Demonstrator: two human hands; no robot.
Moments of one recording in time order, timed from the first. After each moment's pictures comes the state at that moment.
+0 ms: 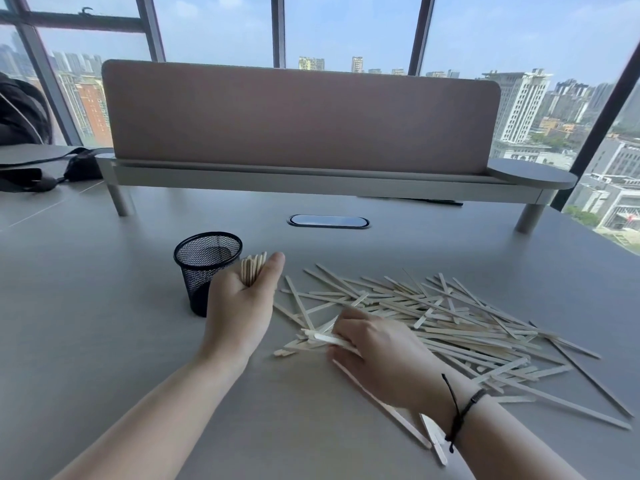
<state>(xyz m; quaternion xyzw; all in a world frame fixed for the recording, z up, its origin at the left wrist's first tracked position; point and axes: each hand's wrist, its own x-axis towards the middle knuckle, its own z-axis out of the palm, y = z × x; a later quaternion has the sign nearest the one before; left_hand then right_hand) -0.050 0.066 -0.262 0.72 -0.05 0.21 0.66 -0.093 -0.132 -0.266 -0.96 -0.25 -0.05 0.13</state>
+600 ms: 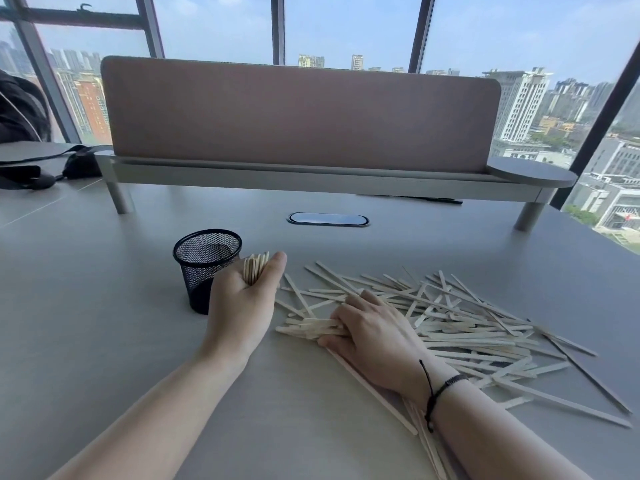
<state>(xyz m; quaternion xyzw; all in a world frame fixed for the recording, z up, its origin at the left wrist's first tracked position) -0.046 0.064 -0.266 0.71 -0.06 0.21 0.67 -0.065 -0.136 -0.291 -0.96 -0.22 -0.12 0.09</state>
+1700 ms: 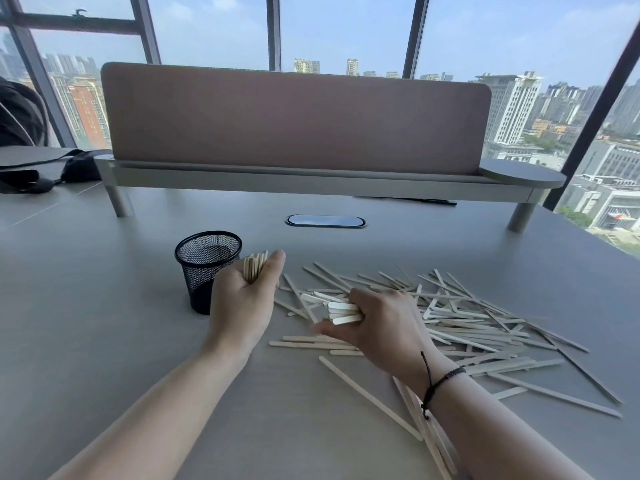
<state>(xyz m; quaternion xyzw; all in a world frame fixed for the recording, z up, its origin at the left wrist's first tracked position) -0.048 0.064 -0.265 0.71 -0.07 0.22 0.67 -0.074 -0.133 -0.276 -0.91 -0.17 -0.31 0.21</state>
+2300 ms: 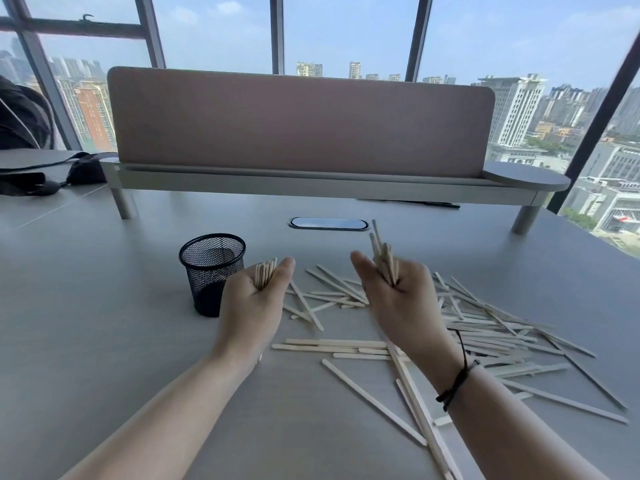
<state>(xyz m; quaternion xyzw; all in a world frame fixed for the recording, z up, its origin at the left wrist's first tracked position) -0.052 0.060 -0.266 0.72 -0.08 0.19 0.67 -0.079 -0.126 -0.237 -0.79 -0.14 -0.26 0.54</state>
